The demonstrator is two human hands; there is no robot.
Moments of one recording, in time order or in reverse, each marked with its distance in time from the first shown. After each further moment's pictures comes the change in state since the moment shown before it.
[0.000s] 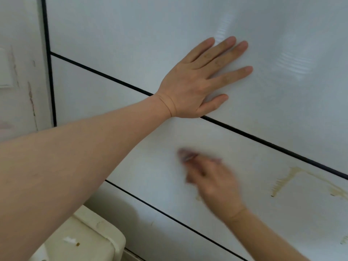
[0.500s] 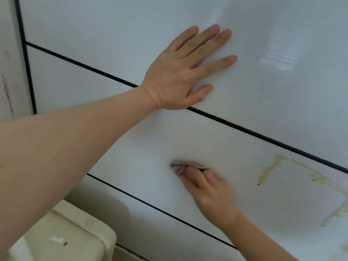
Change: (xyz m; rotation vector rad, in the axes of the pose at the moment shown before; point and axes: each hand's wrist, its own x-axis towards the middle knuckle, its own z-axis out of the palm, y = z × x) left_hand -0.001 -0.002 0.005 0.025 0.042 -0.006; right_hand -0.049 0.005 0.007 -0.184 0.113 -0.117
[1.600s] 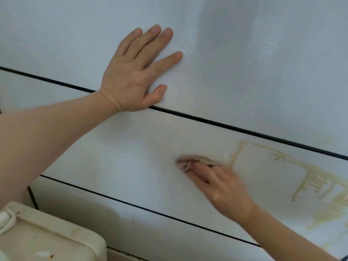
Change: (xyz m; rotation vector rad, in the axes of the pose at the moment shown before) left_hand 0.001 -0.001 0.009 0.041 0.083 0.043; right_hand -0.044 0.055 -0.037 -0.110 0.076 -0.070
